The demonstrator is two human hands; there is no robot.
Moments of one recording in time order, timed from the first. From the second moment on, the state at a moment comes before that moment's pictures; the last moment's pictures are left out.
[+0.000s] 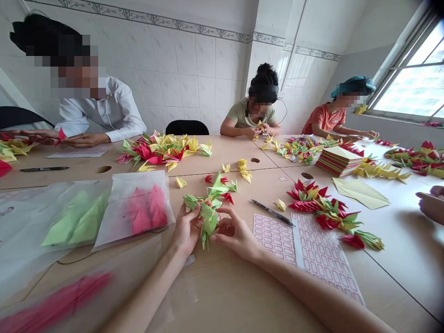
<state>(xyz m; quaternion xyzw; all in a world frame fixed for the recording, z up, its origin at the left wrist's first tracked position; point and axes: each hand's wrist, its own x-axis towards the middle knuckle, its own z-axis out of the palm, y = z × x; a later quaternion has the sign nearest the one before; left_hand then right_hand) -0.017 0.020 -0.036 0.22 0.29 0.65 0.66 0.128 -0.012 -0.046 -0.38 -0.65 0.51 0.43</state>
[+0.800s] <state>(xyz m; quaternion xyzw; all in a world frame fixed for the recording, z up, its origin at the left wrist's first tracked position) -0.020 0.026 -0.041 0.21 0.29 0.68 0.64 0.131 -0.006 -0.046 -0.36 -0.61 0.50 0.50</state>
